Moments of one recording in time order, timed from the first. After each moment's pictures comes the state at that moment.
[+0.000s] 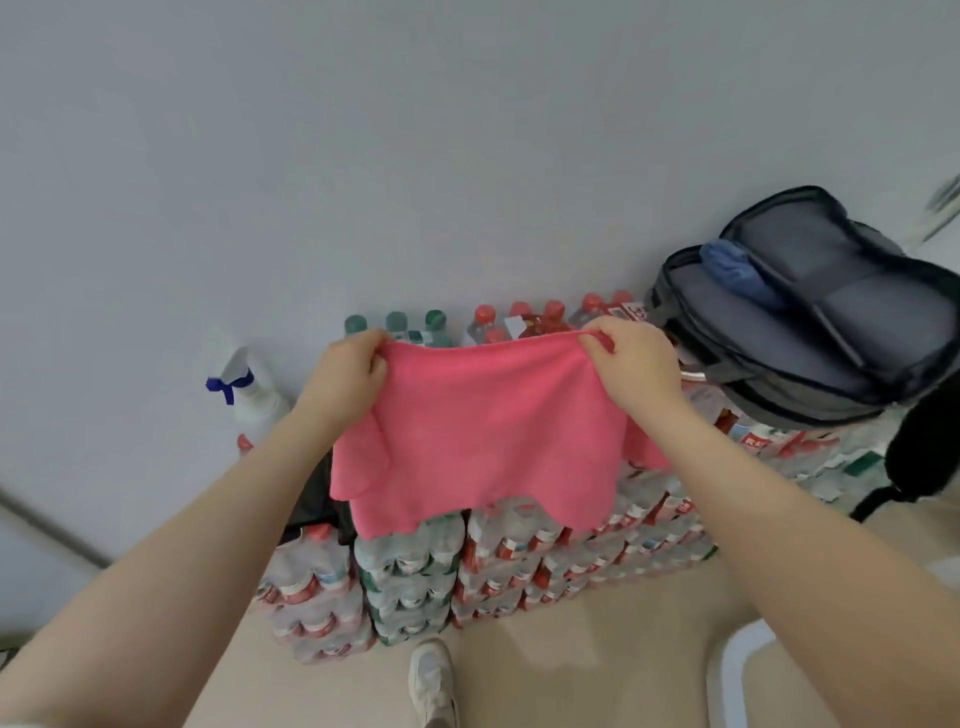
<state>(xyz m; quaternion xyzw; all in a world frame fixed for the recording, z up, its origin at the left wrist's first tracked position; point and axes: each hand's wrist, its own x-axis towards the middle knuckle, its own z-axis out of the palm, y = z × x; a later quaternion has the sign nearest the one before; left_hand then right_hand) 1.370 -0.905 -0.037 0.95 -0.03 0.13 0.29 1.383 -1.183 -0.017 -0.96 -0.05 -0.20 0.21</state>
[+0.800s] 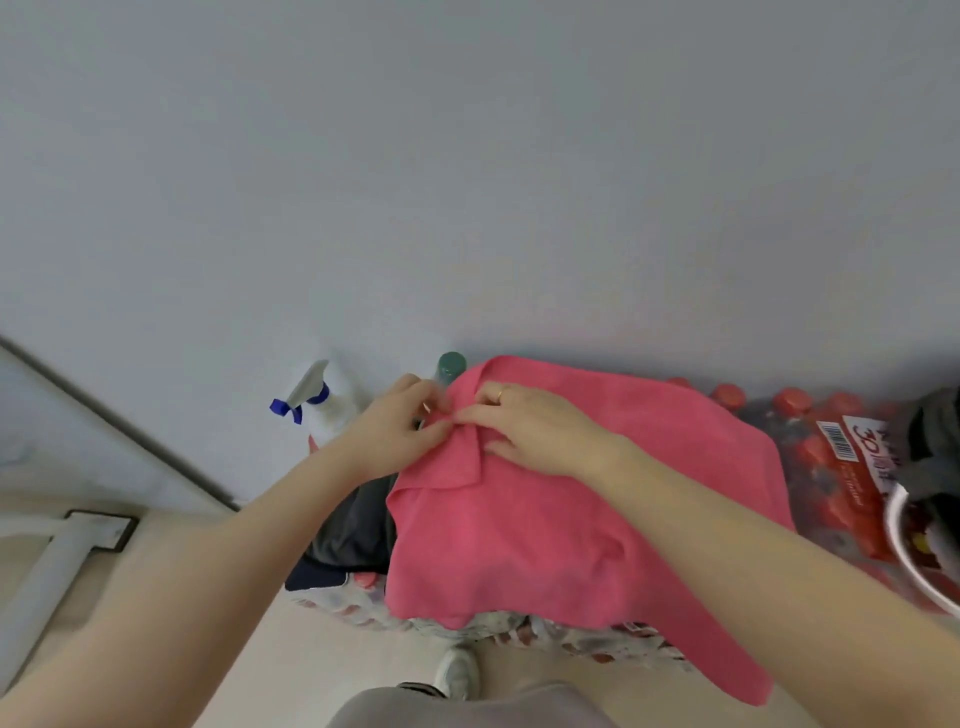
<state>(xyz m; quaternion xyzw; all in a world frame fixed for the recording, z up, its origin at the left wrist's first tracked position) 1.466 -0.834 -0.095 0.92 0.03 -0.05 0.39 1.537 -1.011 -0.078 -0.85 -0.51 0.11 0.09</state>
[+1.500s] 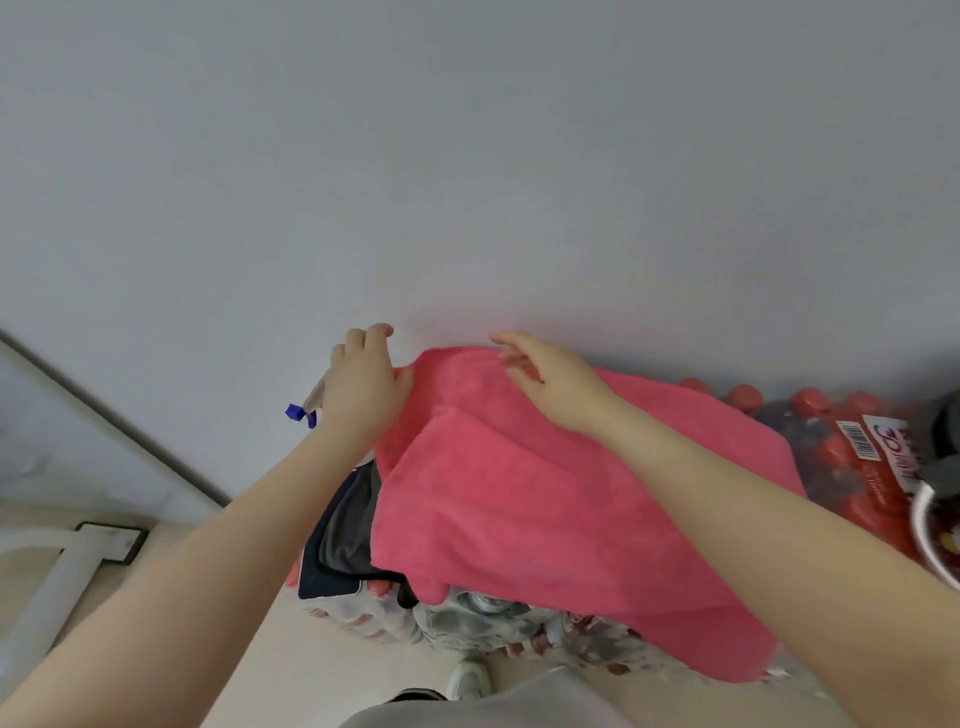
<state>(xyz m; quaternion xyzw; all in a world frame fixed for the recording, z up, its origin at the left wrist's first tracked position) 1.483 -0.813 -0.080 0.94 0.23 0.09 0.25 1.561 -1.000 -0.073 -0.87 -0.35 0.09 0.33</state>
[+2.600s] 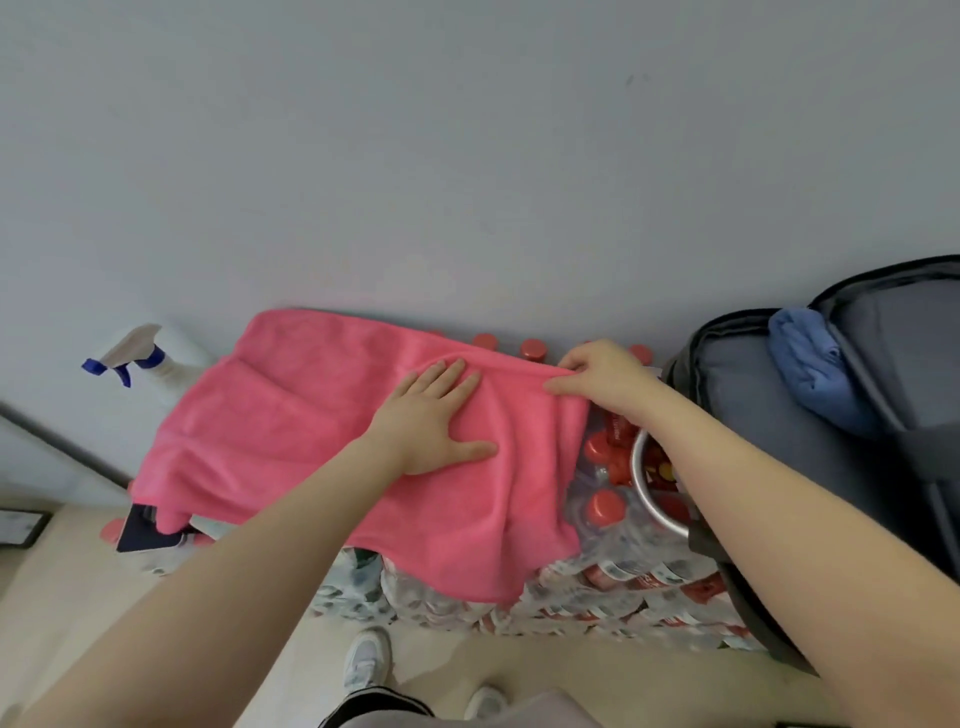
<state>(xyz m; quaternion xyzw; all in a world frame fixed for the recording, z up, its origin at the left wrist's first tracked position) 1.507 -1.072 -0.114 0.99 -0.05 -0.10 0.08 1.604 -1.273 -0.066 -0.93 -0.16 0.19 0.28</state>
